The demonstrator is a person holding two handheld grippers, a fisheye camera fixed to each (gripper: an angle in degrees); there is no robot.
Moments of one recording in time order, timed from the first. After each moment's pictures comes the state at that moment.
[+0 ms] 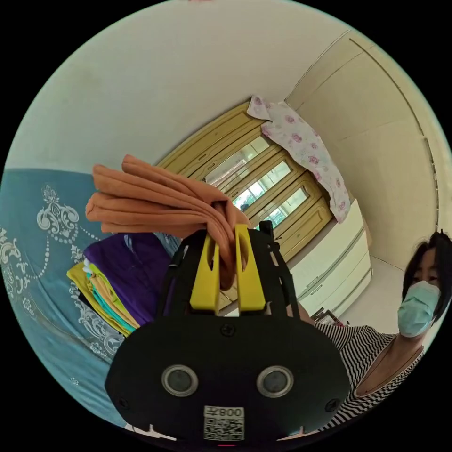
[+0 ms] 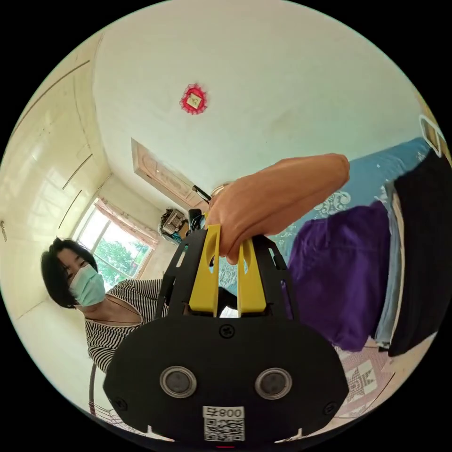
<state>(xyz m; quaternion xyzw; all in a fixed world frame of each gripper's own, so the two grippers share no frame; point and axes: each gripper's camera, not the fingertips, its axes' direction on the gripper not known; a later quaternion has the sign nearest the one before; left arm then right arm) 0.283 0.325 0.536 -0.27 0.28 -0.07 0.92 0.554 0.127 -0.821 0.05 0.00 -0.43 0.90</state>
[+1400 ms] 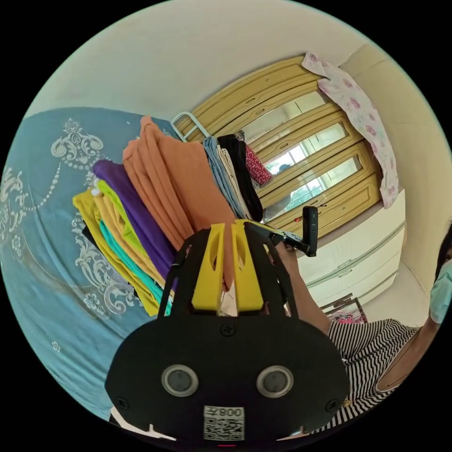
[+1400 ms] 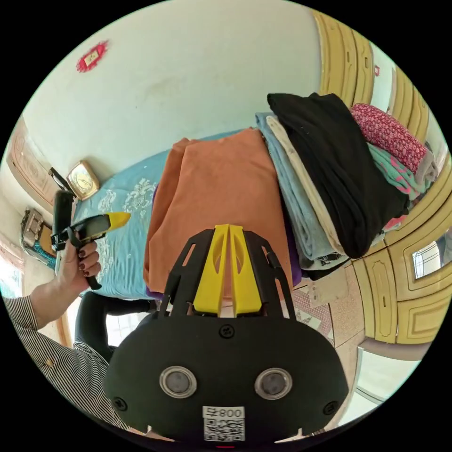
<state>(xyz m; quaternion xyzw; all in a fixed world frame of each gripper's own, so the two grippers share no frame) 0.085 0.675 0.711 -0.40 0.18 -0.04 0.90 0.689 0.118 -0.750 0.22 0.40 -0.30 0.83</state>
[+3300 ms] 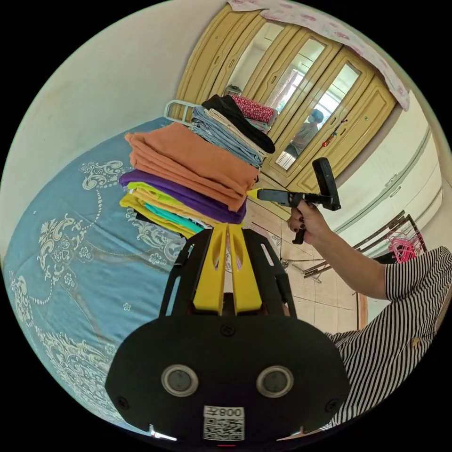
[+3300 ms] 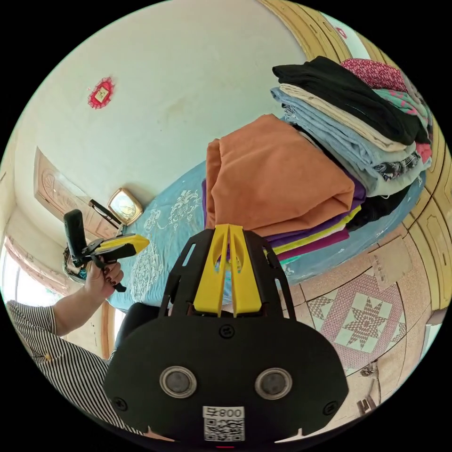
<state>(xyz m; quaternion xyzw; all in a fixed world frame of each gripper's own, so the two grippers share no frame) 0.174 0.758 0.572 -0.48 0.08 0.21 0.85 0.796 0.201 -0.713 0.26 0.22 -0.29 0.89</state>
